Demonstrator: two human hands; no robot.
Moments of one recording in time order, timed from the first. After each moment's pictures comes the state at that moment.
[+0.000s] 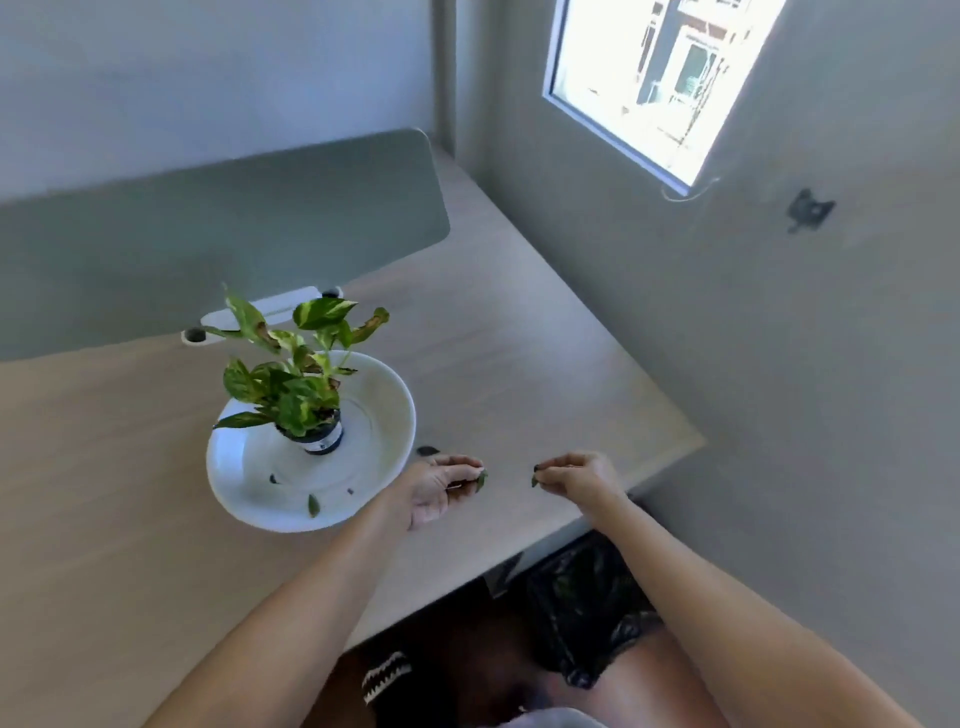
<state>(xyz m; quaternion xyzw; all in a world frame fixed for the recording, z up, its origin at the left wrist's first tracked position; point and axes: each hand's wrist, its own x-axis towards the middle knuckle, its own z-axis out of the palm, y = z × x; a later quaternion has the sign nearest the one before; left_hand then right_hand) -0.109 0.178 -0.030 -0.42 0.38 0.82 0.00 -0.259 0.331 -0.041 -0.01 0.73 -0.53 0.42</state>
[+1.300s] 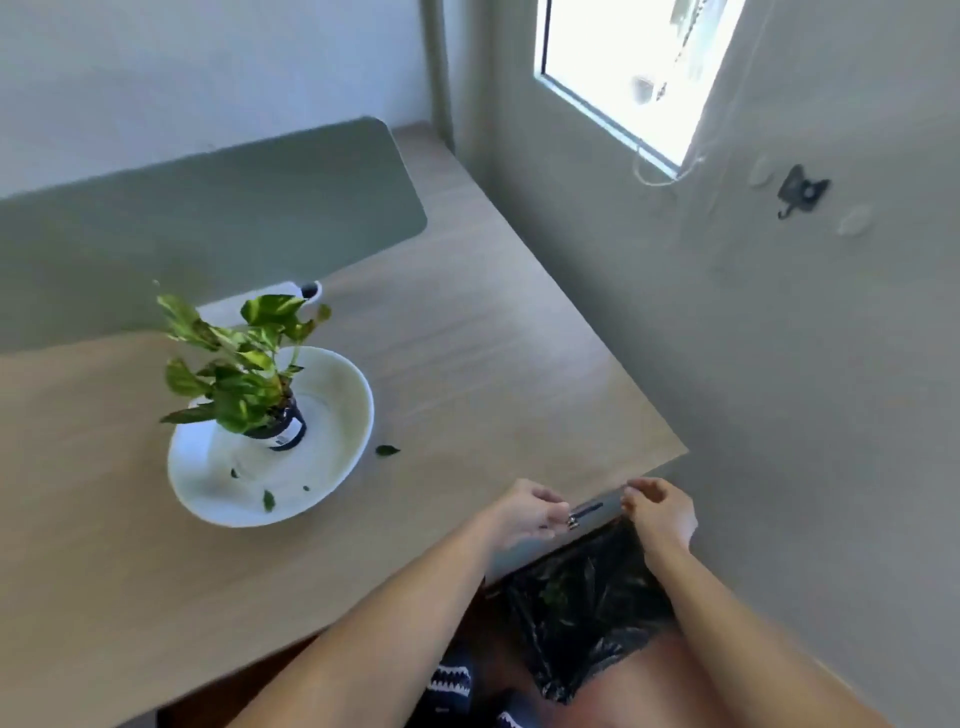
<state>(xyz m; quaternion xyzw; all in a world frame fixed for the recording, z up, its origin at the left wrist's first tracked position) -0.235 0.310 -0.070 -0.37 0.59 0.70 0.17 -0.347 0.451 -0.083 0.08 0.84 -0.48 0.22</state>
